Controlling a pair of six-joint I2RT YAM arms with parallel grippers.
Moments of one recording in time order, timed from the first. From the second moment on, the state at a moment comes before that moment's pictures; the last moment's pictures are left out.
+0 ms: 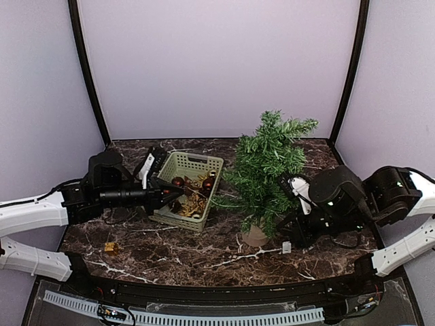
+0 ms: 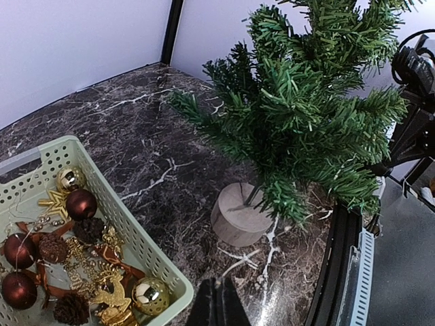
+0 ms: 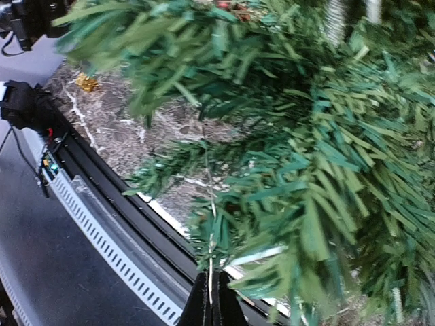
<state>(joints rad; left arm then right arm) -0.80 1.03 0.66 0.04 0.31 -0.18 1.42 1.04 1.10 -0.93 0.31 0.71</state>
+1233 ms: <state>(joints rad) -0.82 1.16 0.75 0.14 0.33 -0.15 1.42 0.88 0.98 -0.83 0.52 0.86</state>
